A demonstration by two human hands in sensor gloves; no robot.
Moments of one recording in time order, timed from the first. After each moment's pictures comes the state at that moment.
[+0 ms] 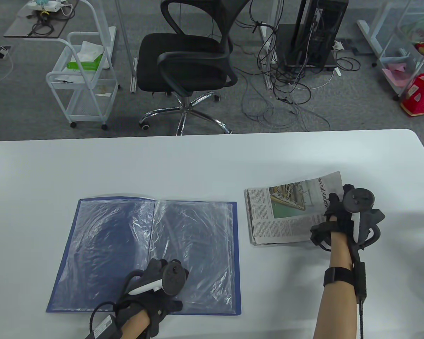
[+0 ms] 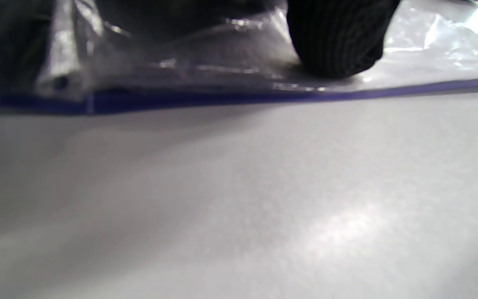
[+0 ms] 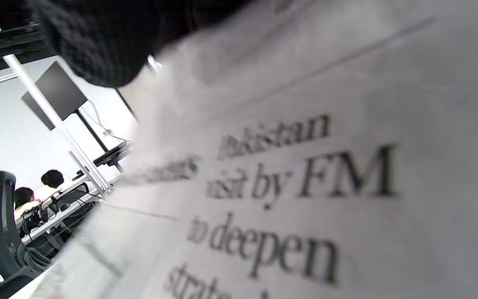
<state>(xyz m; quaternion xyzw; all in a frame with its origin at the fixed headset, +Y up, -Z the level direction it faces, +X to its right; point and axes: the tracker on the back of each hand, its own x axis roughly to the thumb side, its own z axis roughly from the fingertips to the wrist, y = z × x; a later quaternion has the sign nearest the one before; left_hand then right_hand) -0.141 -0.779 -0.210 -0.32 -0.20 0.05 0.93 0.332 -0.718 -0.371 -0.33 -0.13 0.91 0.20</state>
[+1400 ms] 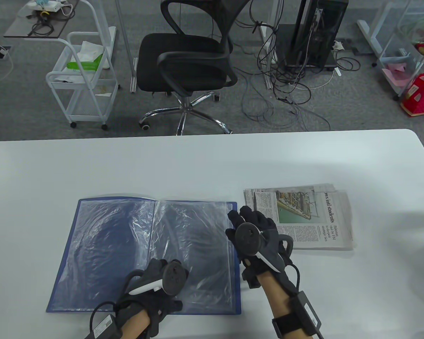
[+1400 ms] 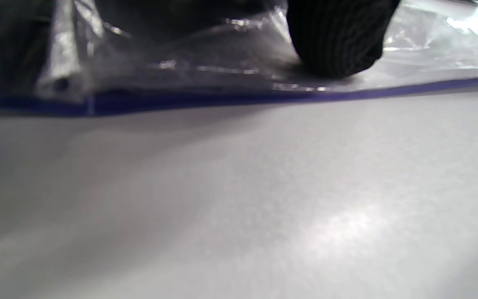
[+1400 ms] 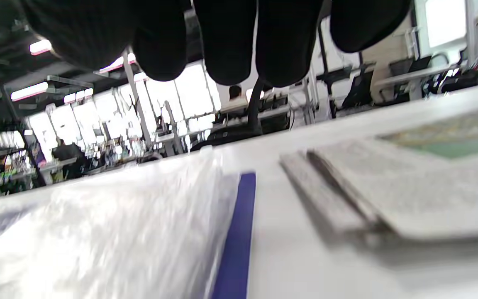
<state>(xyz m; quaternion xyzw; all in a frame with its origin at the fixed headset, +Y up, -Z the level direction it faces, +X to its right) -0.141 -0.779 -0.210 -0.32 -0.19 0.05 0.93 0.093 -0.723 -0.294 0.07 -0.03 0.99 0.11</state>
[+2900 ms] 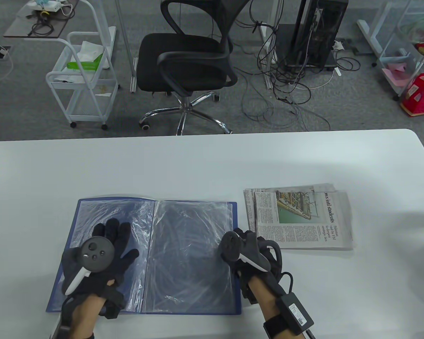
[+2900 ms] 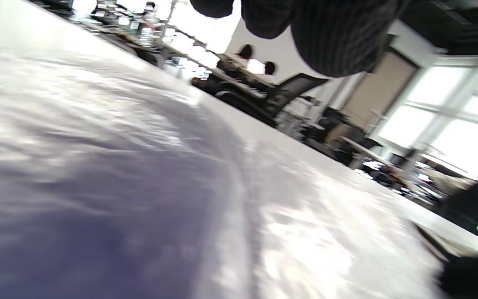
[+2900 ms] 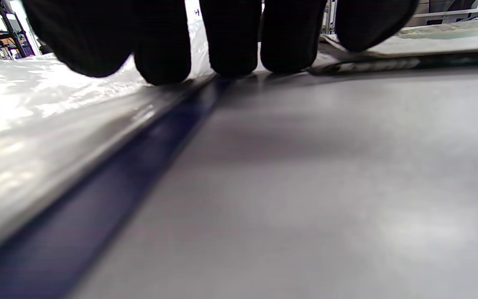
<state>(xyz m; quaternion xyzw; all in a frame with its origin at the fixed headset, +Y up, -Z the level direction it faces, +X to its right) -0.288 -0.723 -0.235 -0.05 0.04 0.25 0.97 0.076 -0.767 -0.292 0.10 0.09 0.99 0.02</state>
